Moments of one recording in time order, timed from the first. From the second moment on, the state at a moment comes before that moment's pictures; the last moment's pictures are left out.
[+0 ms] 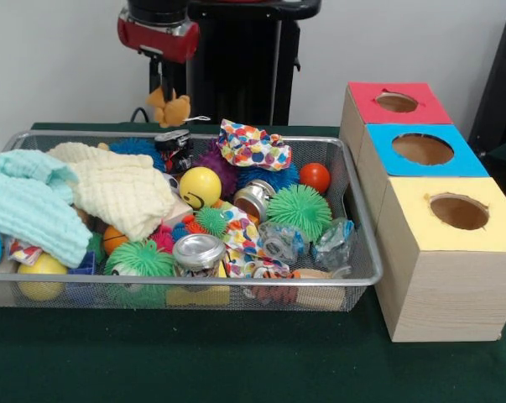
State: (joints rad) arm -0.54 -0.84 -0.02 2.05 -0.24 0.37 1.80
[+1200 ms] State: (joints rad) arm -0.10 -0.98 -0.09 2.12 -0.16 0.38 1.84
